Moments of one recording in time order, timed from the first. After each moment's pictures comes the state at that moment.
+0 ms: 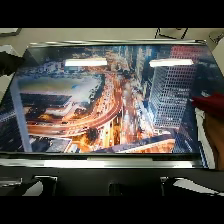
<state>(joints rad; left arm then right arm) 0.25 -1.10 1.46 0.79 -1.05 -1.33 -1.07 -1.41 1.93 -1.28 1.82 1.89</state>
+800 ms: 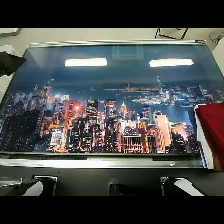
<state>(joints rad) 0.24 -1.10 1.46 0.79 -1.05 -1.32 -1.15 -1.21 1.25 -1.61 1.62 1.82</state>
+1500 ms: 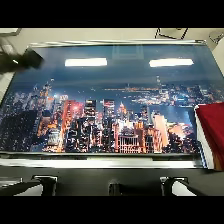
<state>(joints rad) -0.02 -1.34 1.61 1.43 -1.03 -1.66 -0.42 -1.29 1.73 -1.27 1.15 1.73</state>
